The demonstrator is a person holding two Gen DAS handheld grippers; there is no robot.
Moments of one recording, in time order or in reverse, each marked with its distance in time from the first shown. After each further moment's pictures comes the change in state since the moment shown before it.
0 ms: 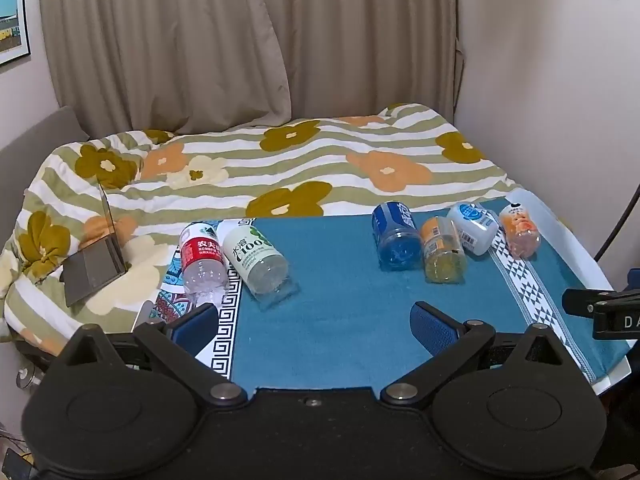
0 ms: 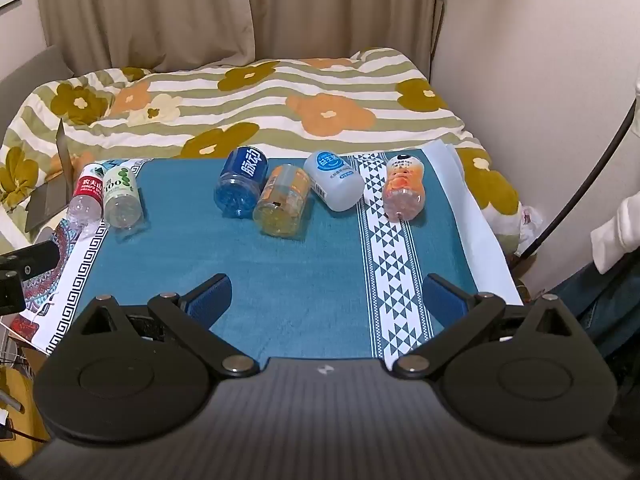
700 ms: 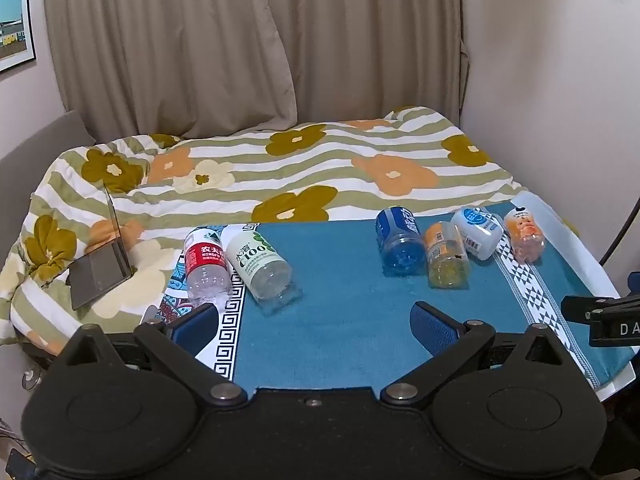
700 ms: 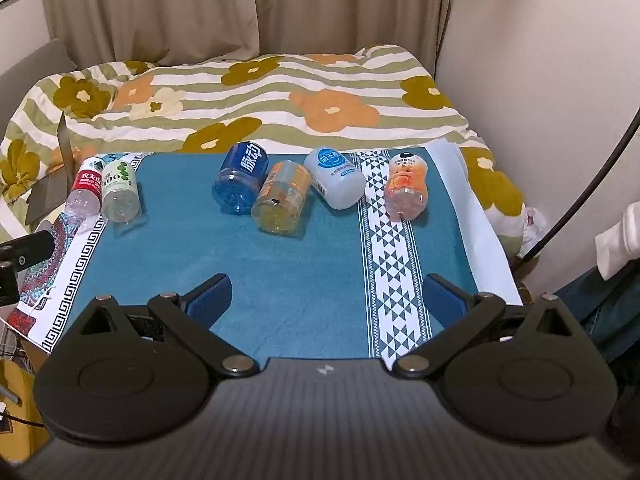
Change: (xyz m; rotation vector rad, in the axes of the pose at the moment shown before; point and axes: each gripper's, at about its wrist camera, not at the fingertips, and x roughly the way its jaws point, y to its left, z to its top) left arm -0.002 -0.004 0.002 0.000 -0.020 0.023; right arm 0.004 -0.001 0.001 -0.004 0.006 -0.006
